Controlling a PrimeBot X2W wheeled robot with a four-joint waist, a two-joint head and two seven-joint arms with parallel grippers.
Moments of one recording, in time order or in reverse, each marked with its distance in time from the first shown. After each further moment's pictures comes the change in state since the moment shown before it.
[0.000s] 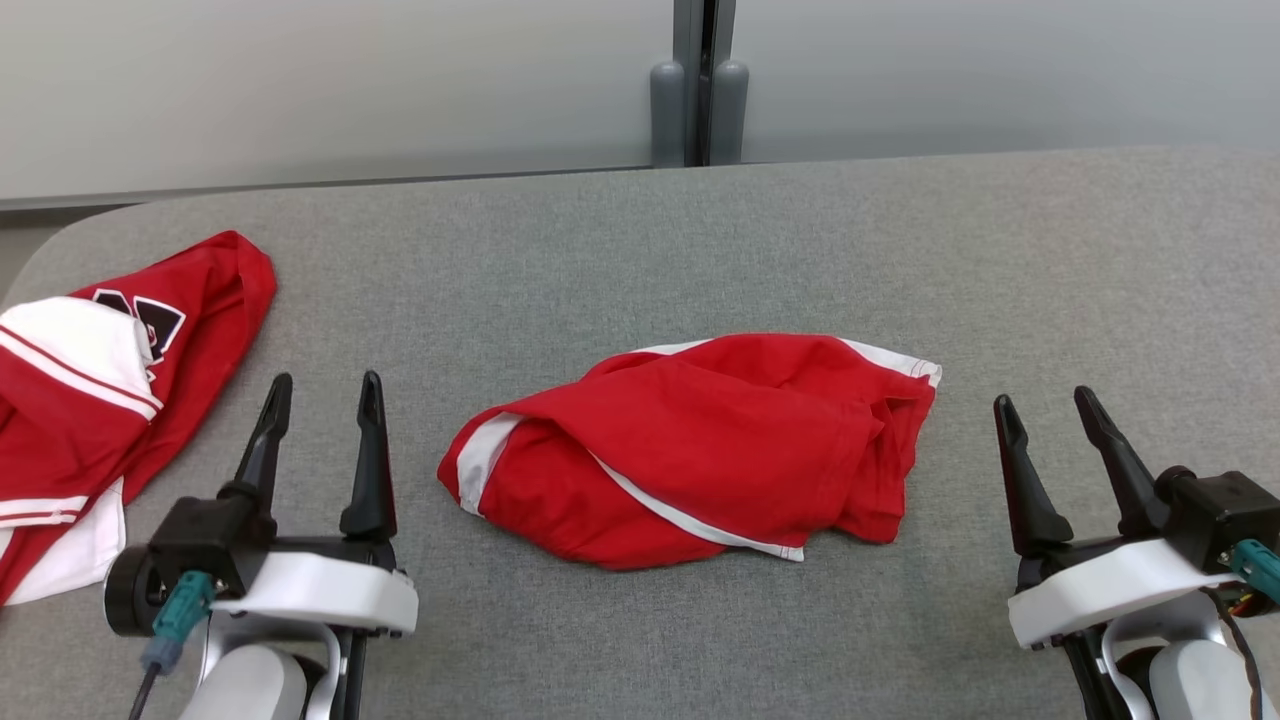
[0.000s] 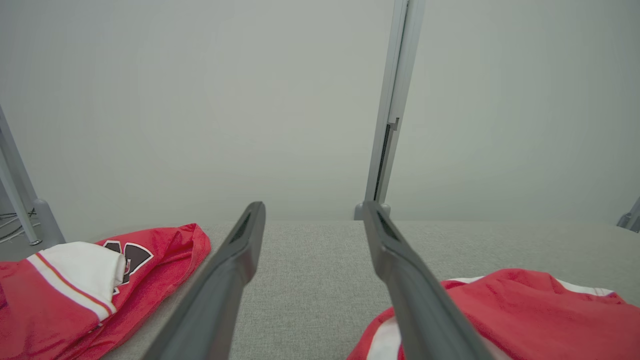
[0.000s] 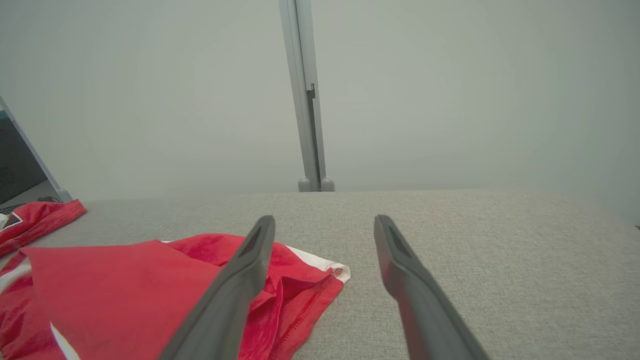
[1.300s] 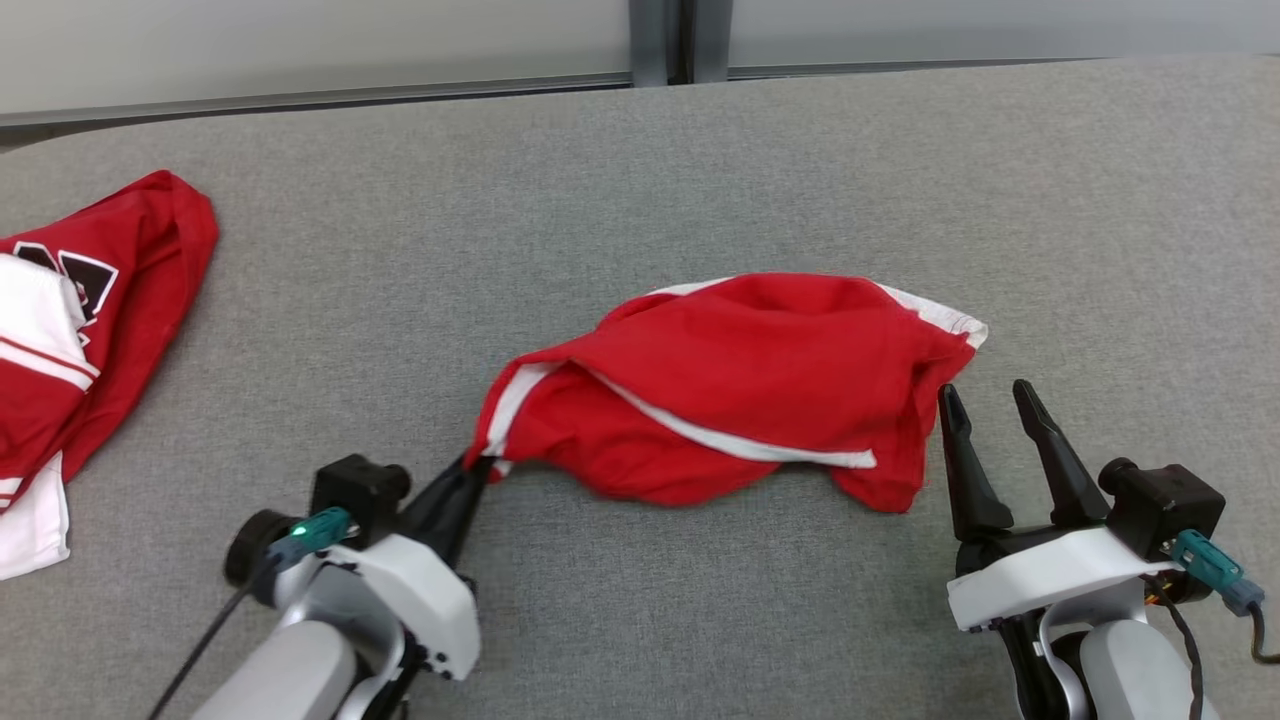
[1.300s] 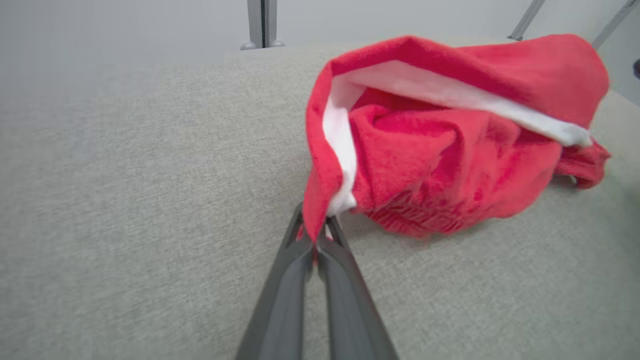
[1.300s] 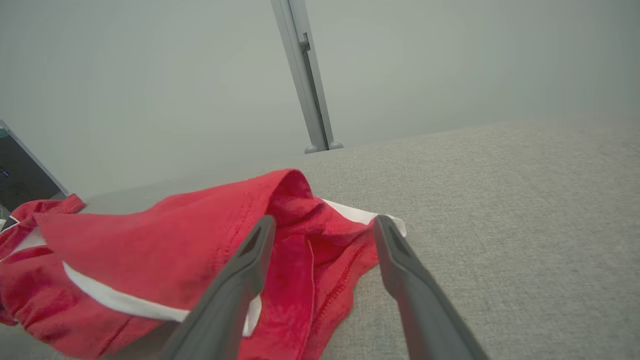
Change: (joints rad) left arm -0.174 0.079 -0.346 0.202 -0.148 -0.192 0.193; right arm -0.059 0.069 0.051 0.114 0.054 0.000 -0.077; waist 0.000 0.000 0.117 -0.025
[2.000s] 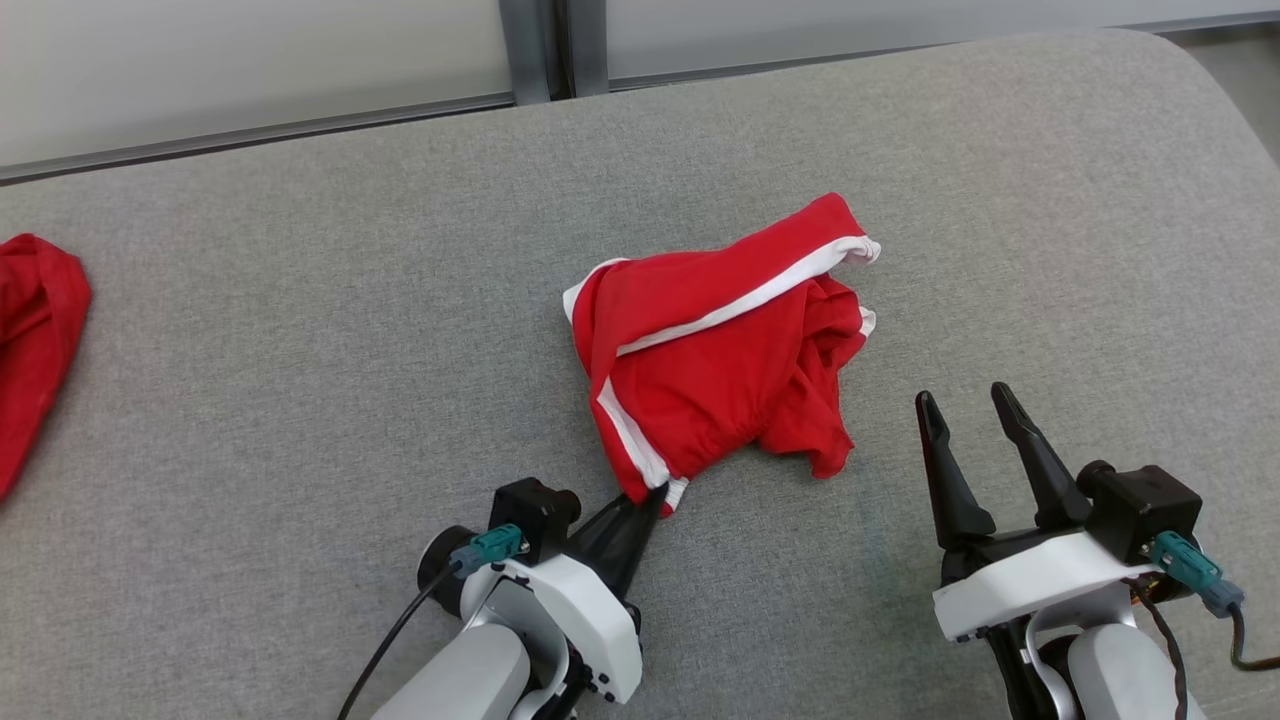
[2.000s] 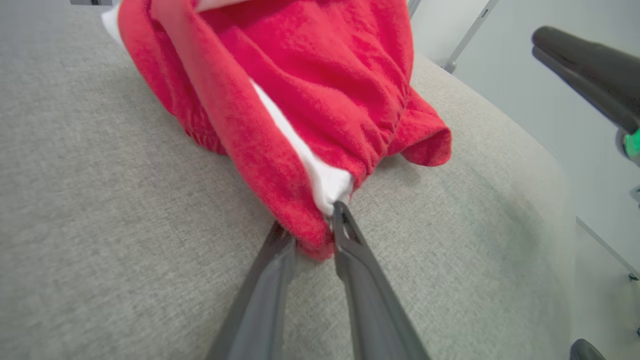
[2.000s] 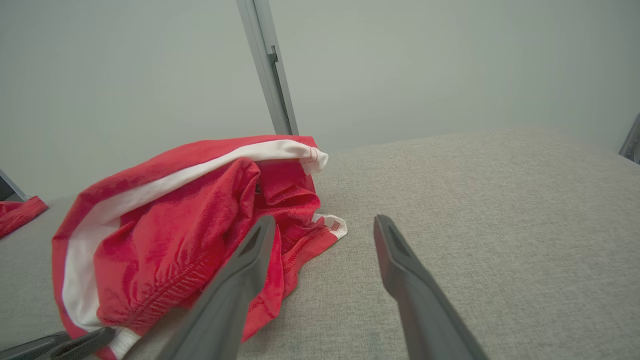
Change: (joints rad) left arm -0.080 -0.297 -0.085 0.340 0.012 -0.142 -0.135; right arm 0.009 -0.007 0.036 -0.029 -0.026 0.000 0.020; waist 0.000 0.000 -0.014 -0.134
